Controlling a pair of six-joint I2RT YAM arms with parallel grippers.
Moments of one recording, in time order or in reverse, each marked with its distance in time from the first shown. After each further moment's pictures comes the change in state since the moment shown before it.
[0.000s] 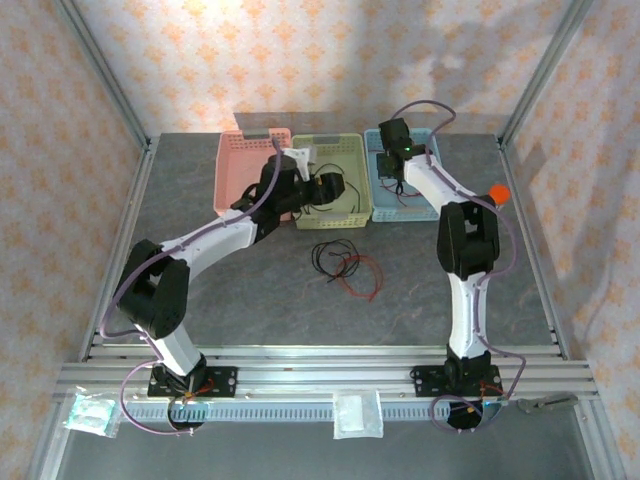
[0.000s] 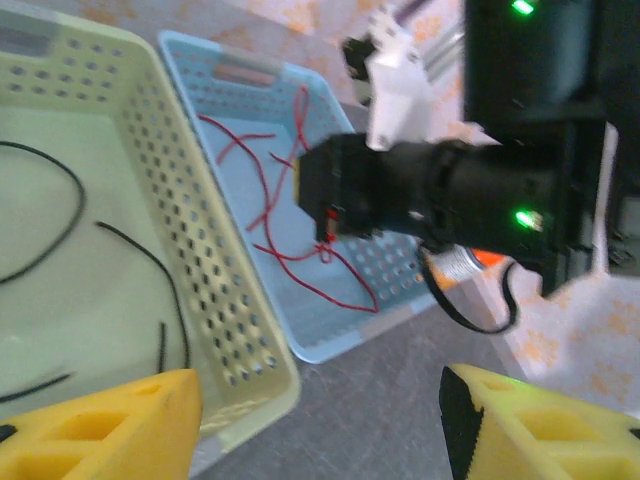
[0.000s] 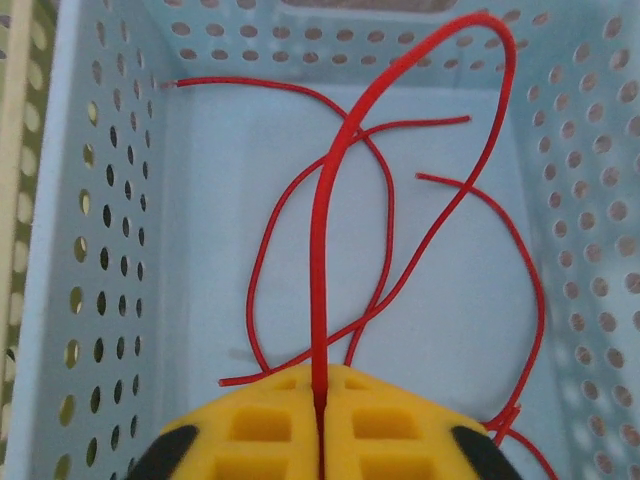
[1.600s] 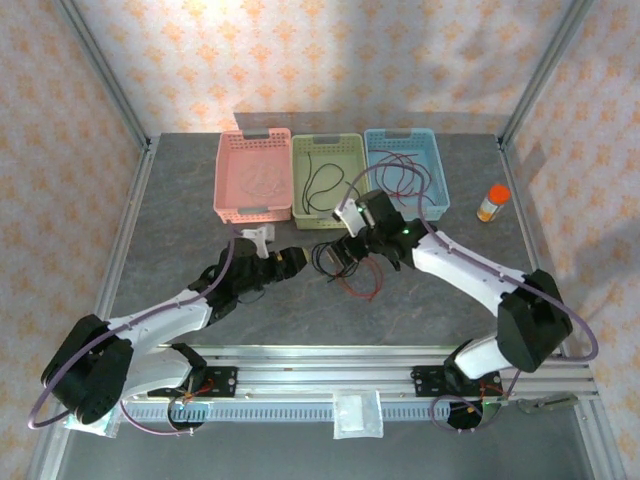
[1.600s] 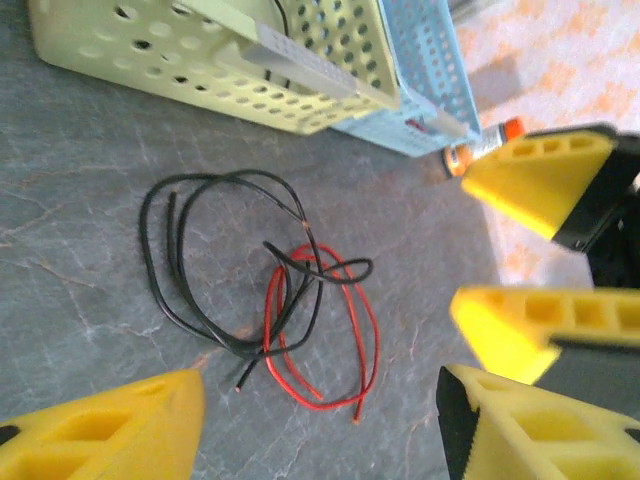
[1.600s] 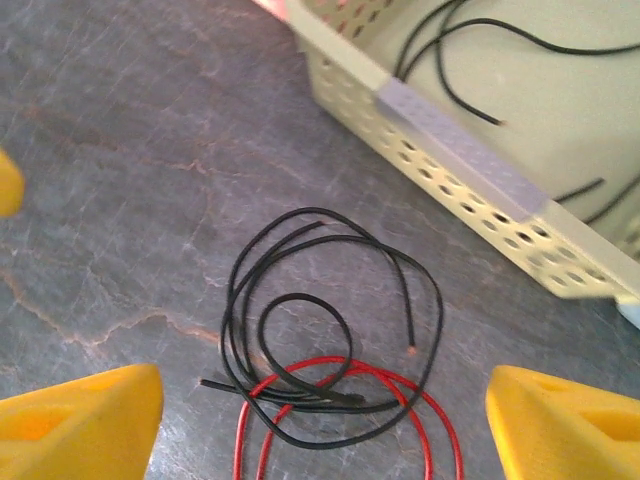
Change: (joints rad) left arm -0.023 -0.541 -0.797 0.180 -0.006 -0.287; right arm 0.390 -0.716 -0.806 0.144 -0.397 -0.285
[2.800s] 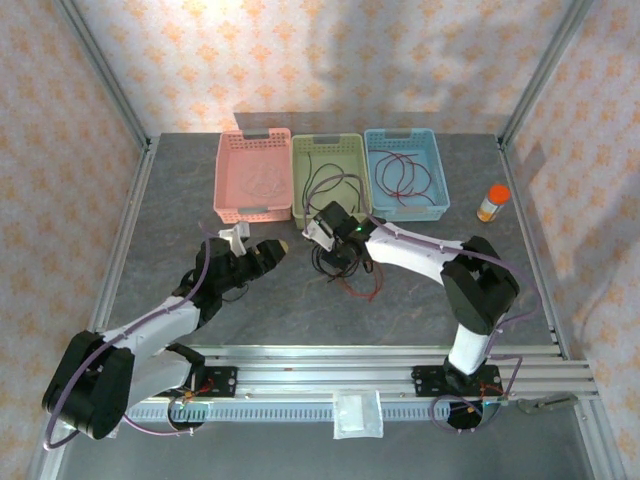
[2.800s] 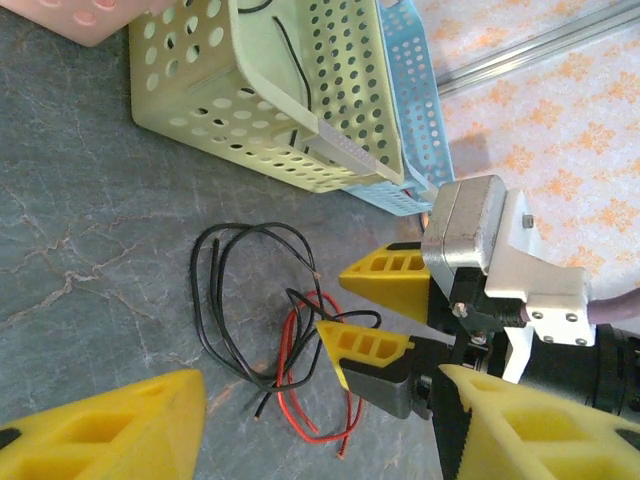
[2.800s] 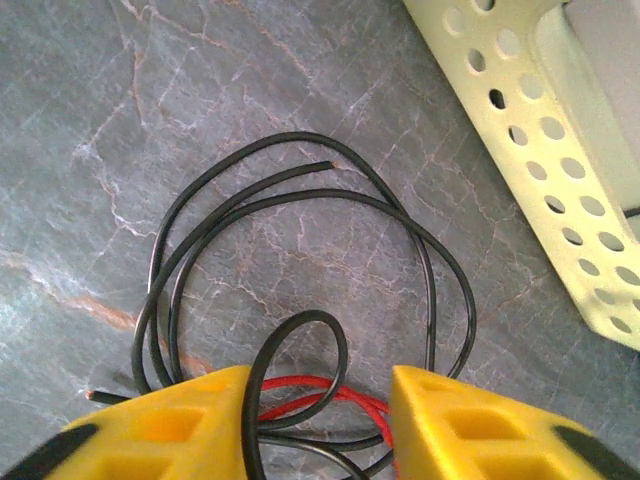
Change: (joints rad) left arm 0.187 -0.069 -0.071 0.055 0.132 -0.047; right arm 0.123 0.299 0.166 -0.122 0.259 -0.163
